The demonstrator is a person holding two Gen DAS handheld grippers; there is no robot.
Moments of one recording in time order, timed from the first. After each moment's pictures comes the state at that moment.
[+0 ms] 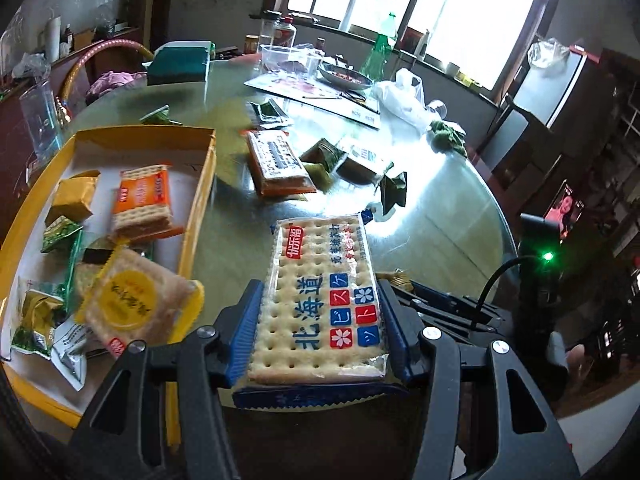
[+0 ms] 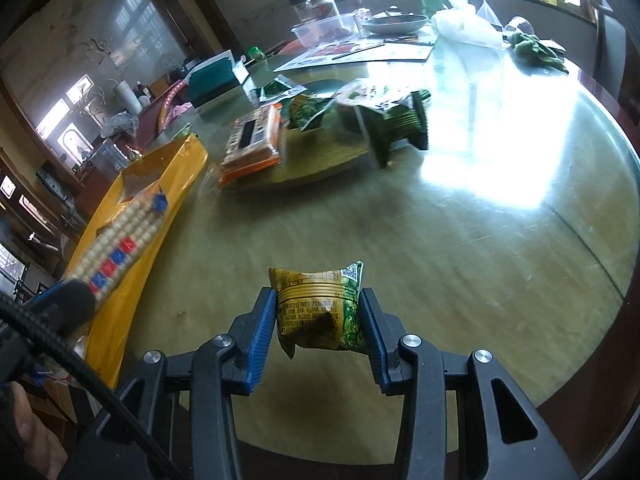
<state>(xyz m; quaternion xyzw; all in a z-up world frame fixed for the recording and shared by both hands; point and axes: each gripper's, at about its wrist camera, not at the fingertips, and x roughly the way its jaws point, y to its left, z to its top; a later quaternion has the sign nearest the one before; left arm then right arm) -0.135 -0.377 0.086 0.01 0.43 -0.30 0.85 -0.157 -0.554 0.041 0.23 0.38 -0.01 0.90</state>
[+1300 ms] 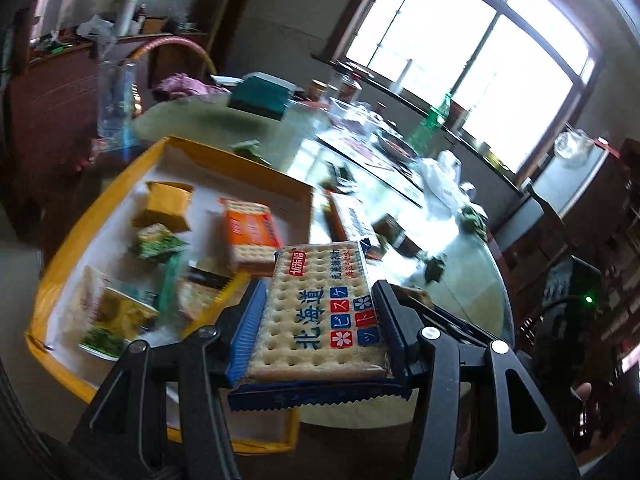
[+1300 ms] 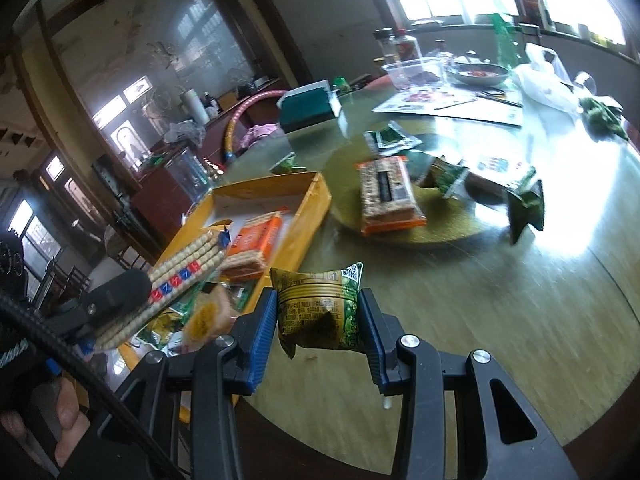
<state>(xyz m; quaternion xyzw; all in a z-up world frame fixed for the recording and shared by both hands) -0.107 -0.265 0.113 -0.11 0.39 -0.24 0.88 -0.130 -0.477 0.106 0.20 0.32 0.08 0.92</state>
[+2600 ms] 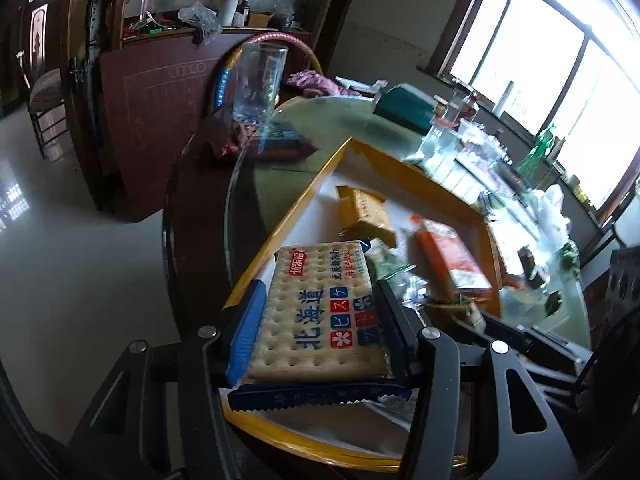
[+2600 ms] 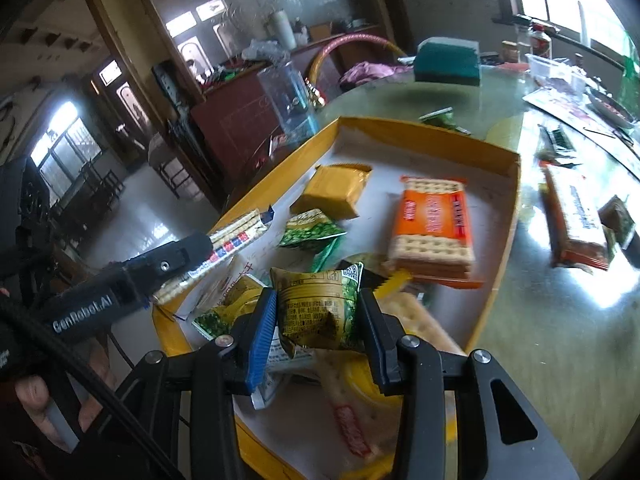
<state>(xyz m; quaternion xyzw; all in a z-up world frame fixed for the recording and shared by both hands) -0.065 -0.145 0.067 -0.11 0.41 -0.08 0.90 -0.060 -0.331 0.102 0.09 0.39 0.20 0.90</state>
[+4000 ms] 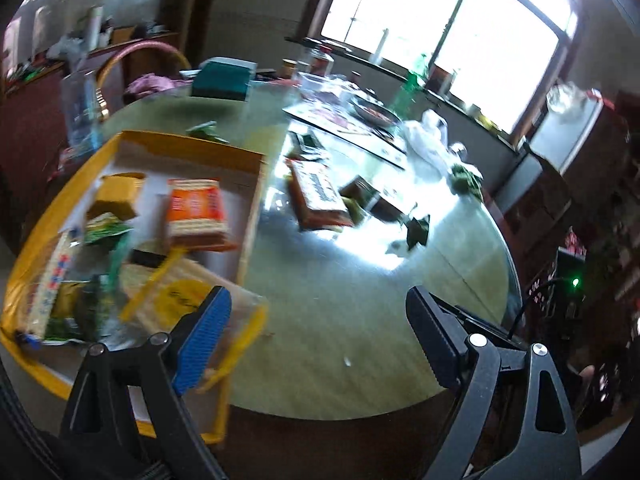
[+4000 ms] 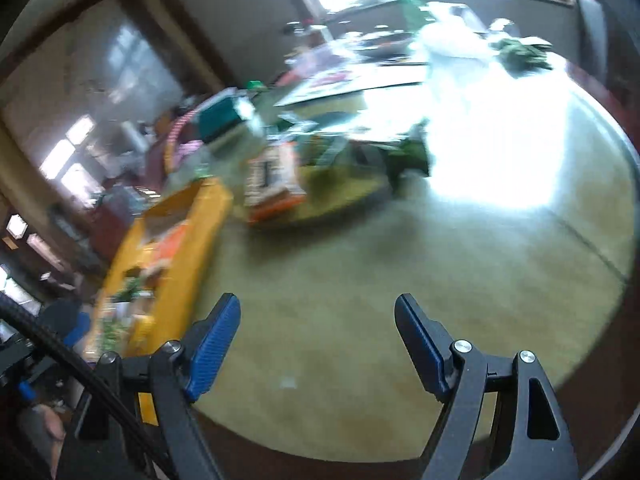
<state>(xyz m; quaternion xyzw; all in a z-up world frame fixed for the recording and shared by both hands) -0.130 -0.345 0.096 -0.04 0.40 -0.27 0.87 -0.176 -0.561 0.059 0.27 0.34 -0.05 0.90</state>
